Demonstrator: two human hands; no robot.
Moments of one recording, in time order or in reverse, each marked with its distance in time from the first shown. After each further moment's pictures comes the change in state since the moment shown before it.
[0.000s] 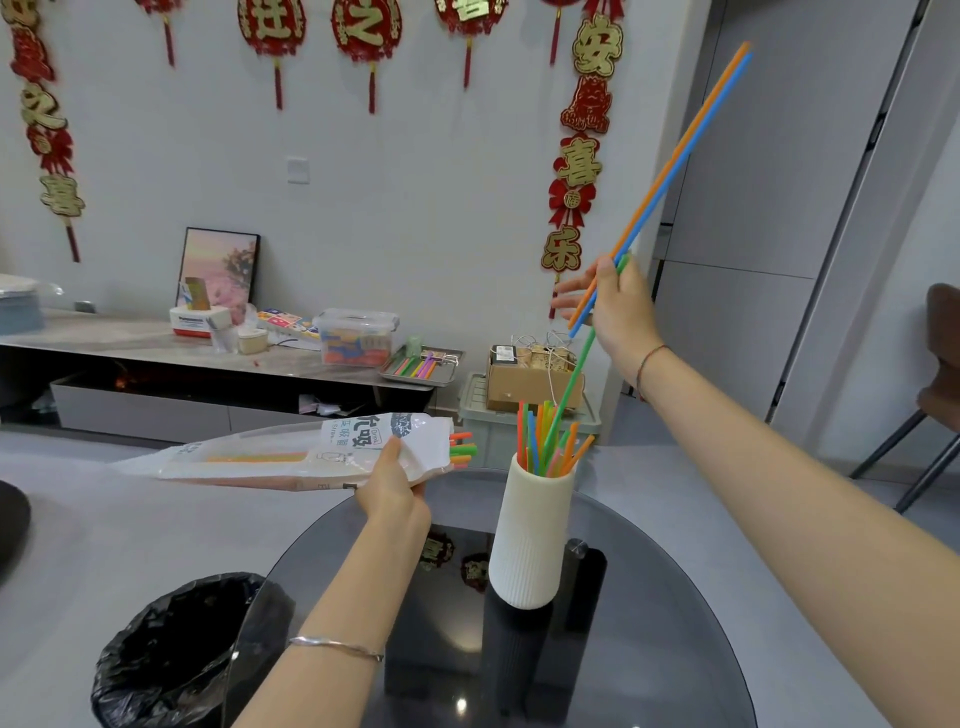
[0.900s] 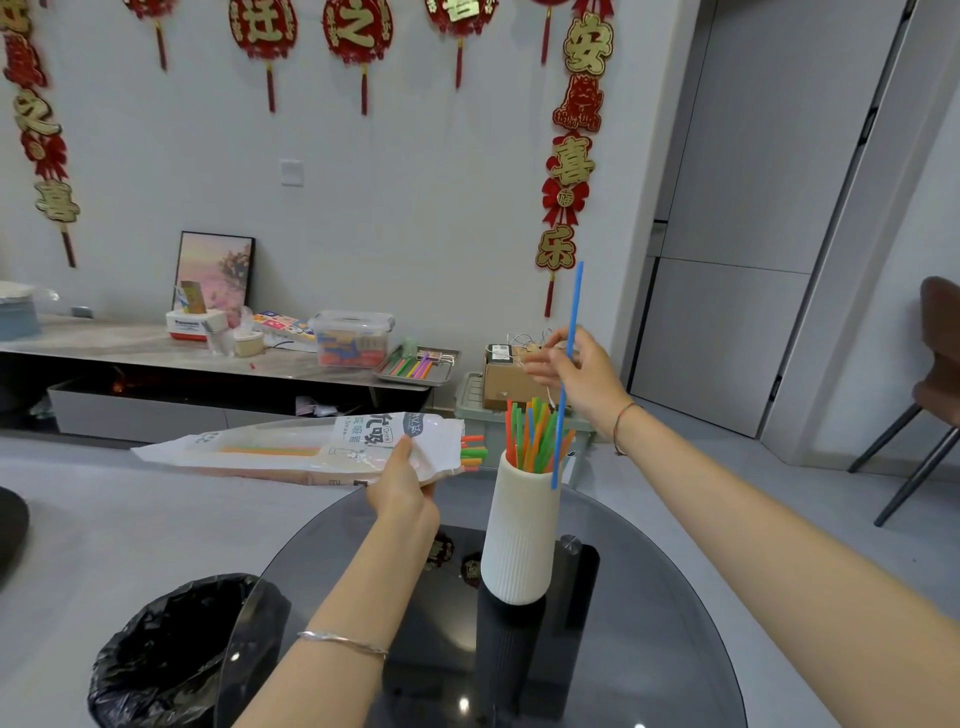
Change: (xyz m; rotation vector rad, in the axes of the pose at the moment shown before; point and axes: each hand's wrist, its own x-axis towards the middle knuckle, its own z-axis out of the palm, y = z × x) left_hand -0.010 -0.017 0.007 0.067 -0.016 -0.006; right_hand -0.031 0.062 -0.010 -0.056 -0.229 0.120
